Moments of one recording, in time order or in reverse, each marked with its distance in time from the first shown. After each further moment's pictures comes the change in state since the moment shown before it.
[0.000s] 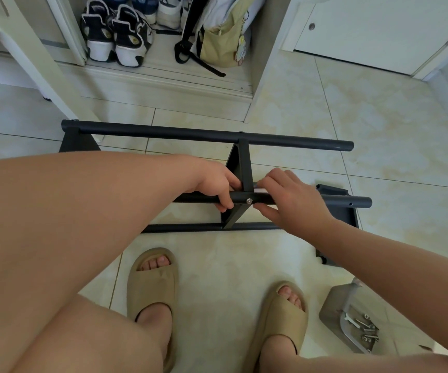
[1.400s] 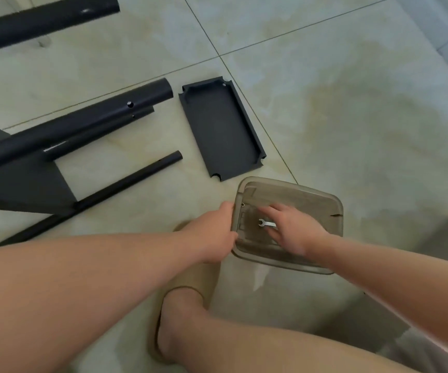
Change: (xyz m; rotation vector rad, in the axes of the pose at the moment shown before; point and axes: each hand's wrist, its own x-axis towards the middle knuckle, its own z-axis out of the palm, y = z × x) left_hand 0.150 0.118 0.338 0.428 -0.183 0.106; right_hand -0.371 0.120 0.102 0.393 -0.706 0.784
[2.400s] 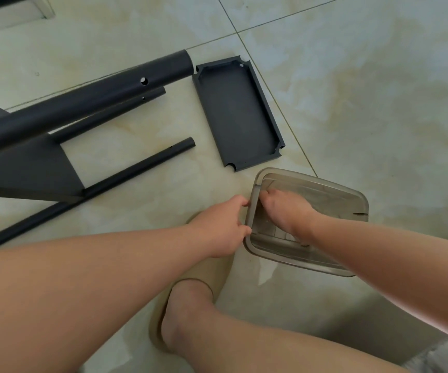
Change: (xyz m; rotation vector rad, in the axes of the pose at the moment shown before) left_hand 0.006 -0.015 -0.004 -0.188 -0.039 -0.015; right_hand 0.061 -0.031 0.003 -0.289 -0.075 -0.033
